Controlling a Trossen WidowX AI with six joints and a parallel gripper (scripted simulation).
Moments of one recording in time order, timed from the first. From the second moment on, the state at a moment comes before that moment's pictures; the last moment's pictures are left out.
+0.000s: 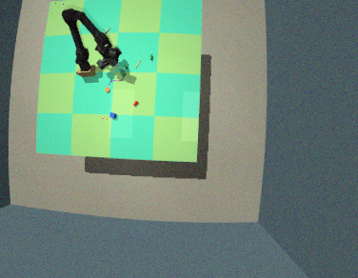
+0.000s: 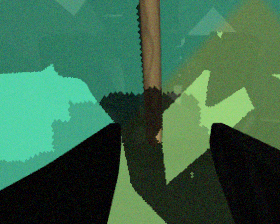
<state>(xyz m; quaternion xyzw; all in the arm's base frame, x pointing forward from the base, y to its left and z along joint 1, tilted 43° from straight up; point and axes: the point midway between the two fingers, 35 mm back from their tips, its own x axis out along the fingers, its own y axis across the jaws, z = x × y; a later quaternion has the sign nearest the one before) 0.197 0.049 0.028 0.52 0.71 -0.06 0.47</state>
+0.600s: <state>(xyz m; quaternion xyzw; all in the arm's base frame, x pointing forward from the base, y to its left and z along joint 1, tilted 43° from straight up) 0.196 0.000 0.077 0.52 0.71 -0.06 0.47</state>
